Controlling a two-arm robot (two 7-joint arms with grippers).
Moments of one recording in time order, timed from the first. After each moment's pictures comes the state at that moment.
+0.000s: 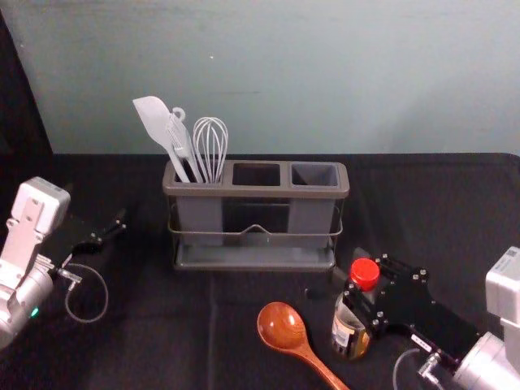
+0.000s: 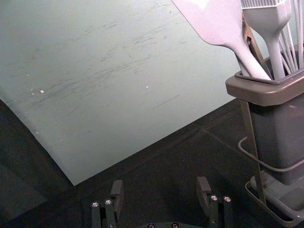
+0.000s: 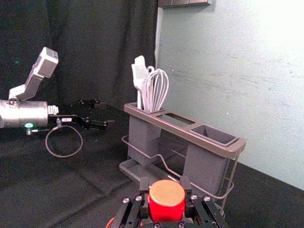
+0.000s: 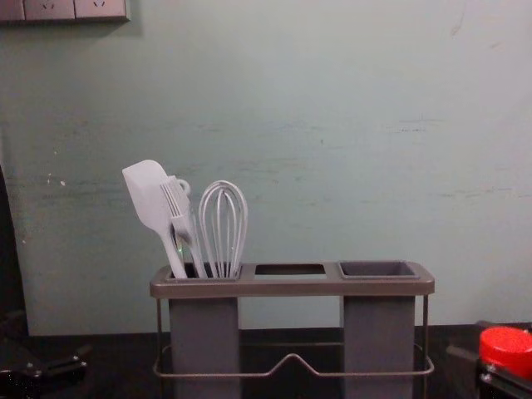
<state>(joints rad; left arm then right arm) -0.20 0.60 0.45 -1.41 -0.25 -0.12 0.03 -0.20 0.61 -0.28 -1.88 0.33 -0.17 0.30</state>
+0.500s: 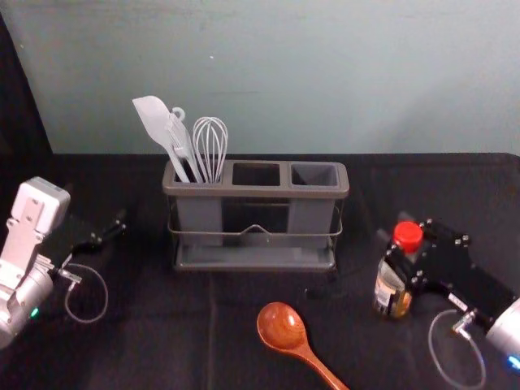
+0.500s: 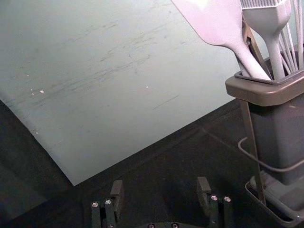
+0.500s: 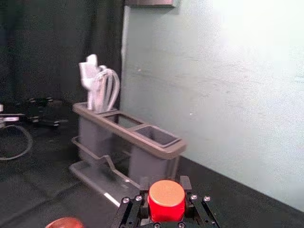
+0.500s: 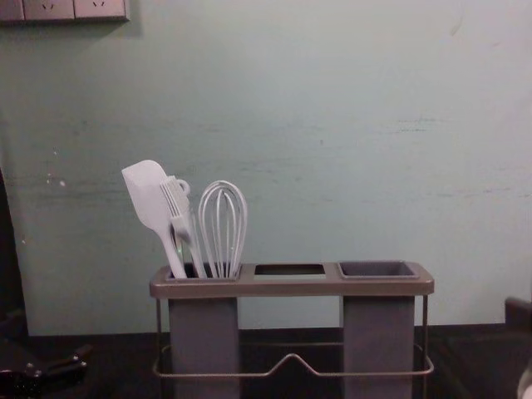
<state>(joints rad) -0.20 0.60 0.45 -1.41 -0.25 -0.12 0.03 -0.16 0.60 -0.18 -1.82 0.32 -0.15 0.31</state>
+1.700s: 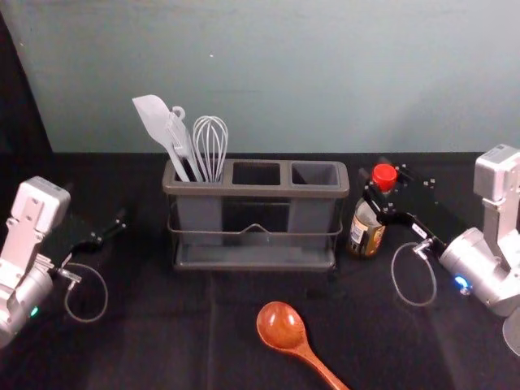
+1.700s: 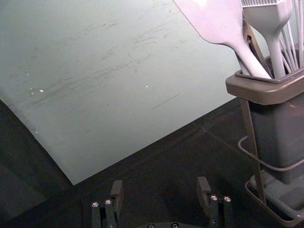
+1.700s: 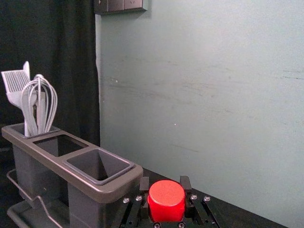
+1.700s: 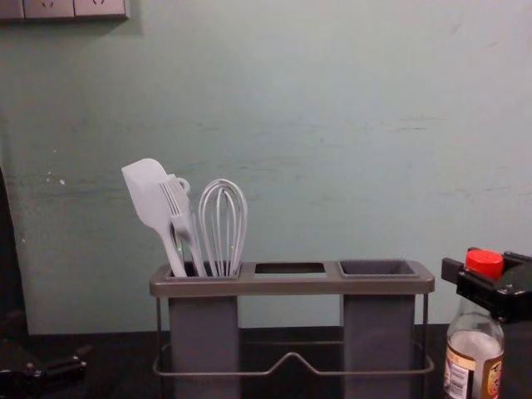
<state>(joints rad) -0.20 0.60 0.45 -1.41 -0.25 -0.12 0.03 0.23 0.37 -0.22 -1.36 0.31 -0.21 0.42</state>
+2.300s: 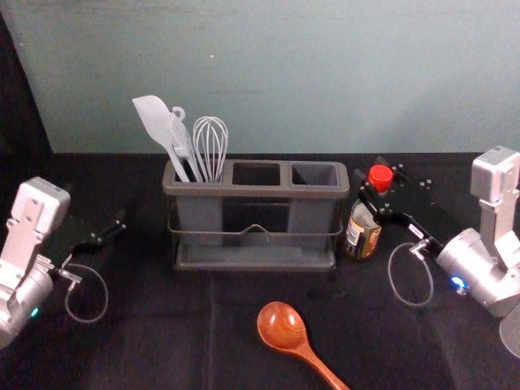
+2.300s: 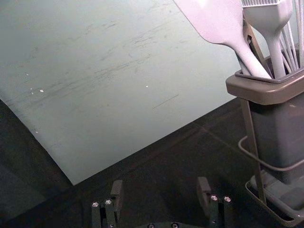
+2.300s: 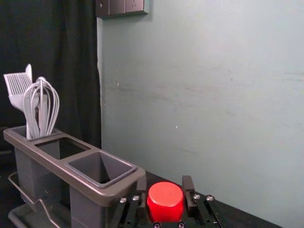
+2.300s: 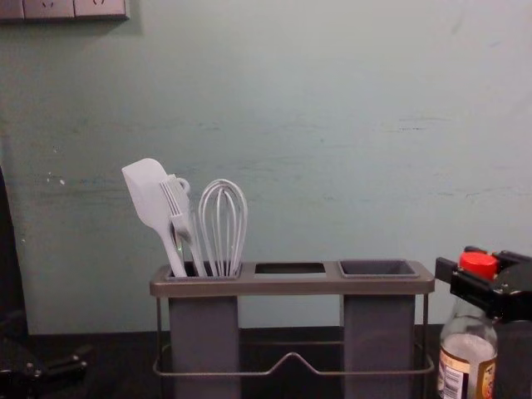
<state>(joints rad) -0.20 0.60 0.45 -1.41 -0.25 -0.12 0.03 0.23 0.36 -0.22 -1.34 0.31 -0.23 0.43</state>
